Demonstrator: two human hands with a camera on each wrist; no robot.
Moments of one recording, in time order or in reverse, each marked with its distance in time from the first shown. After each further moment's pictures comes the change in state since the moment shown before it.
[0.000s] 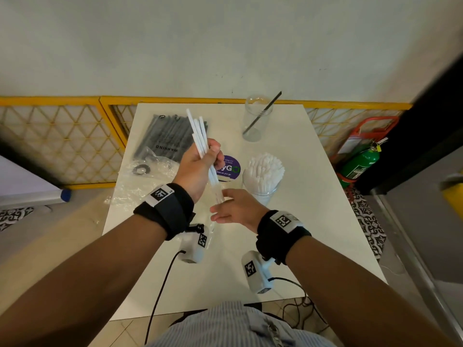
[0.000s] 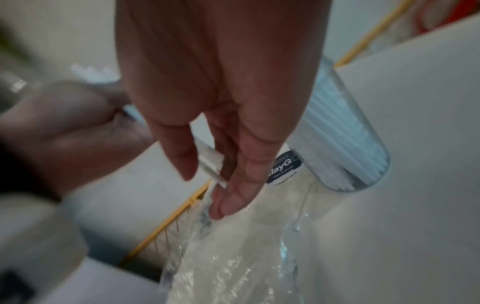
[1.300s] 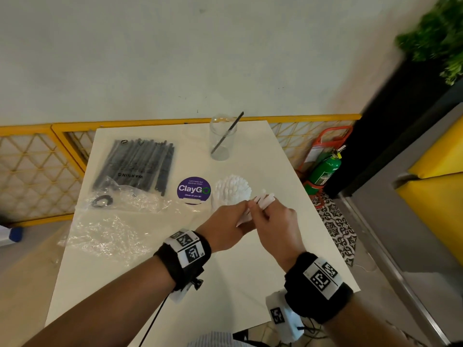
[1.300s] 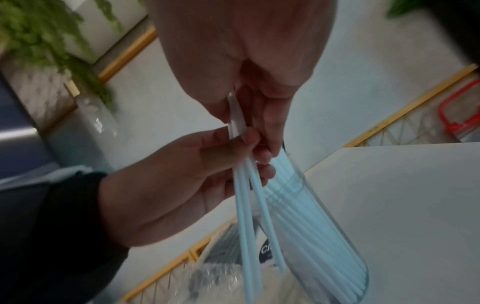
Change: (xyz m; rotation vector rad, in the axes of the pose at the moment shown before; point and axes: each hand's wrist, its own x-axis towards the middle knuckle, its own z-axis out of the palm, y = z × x) left_hand -0.019 -0.040 0.089 0.720 -0.635 0.164; right_hand -0.076 0.003 -0.082 -0.638 0.861 -0.544
